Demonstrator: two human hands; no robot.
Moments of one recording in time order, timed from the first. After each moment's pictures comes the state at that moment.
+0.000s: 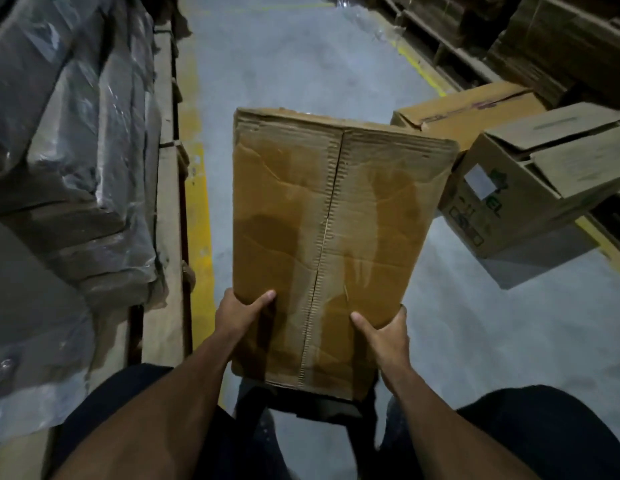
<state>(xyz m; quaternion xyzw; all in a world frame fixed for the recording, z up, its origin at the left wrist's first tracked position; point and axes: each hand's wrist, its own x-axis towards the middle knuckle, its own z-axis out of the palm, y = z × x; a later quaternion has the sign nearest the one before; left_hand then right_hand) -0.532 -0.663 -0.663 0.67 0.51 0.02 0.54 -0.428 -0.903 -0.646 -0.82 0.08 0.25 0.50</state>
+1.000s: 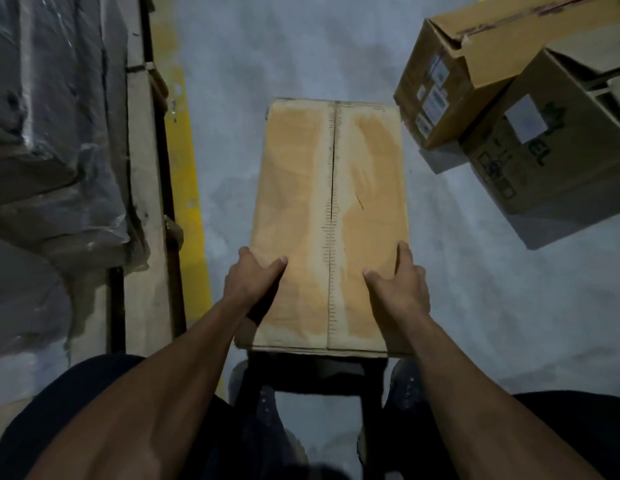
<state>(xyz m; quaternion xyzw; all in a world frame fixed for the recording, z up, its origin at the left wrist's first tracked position) -0.488 -0.665 -0.714 0.76 0.49 -0.10 0.41 -0.364 -0.883 -0.697 -0.93 0.03 0.26 0.26</state>
